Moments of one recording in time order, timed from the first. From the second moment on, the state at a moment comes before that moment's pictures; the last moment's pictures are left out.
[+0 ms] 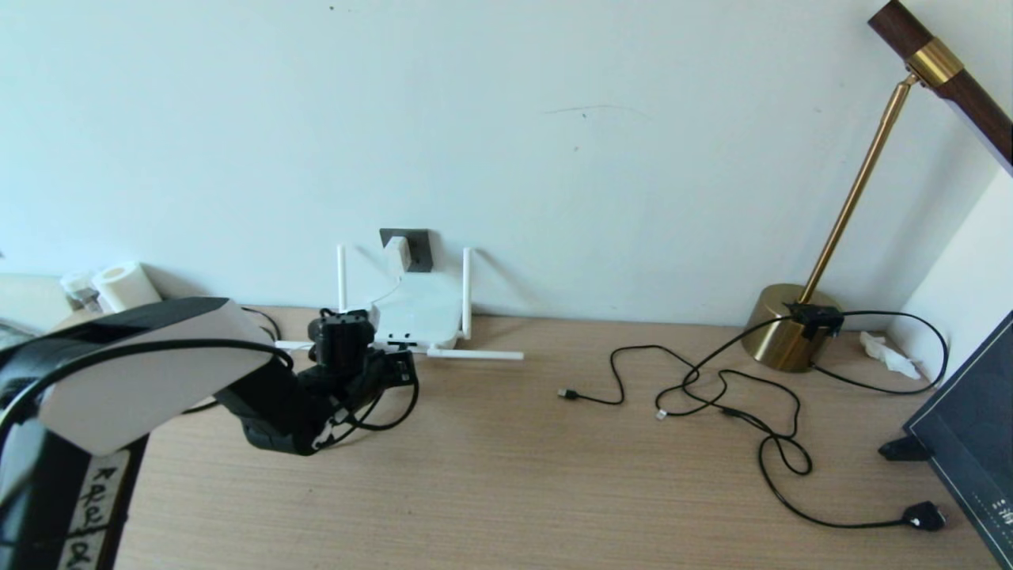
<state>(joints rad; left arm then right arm) -0.22 2.35 -1.07 -0.93 0.10 -0.16 0.00 0.00 -0.01 0.02 0.00 0.00</state>
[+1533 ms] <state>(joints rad) -0.21 2.35 -1.07 -0.93 0.10 -0.11 0.00 0.00 -0.01 0.02 0.00 0.00</state>
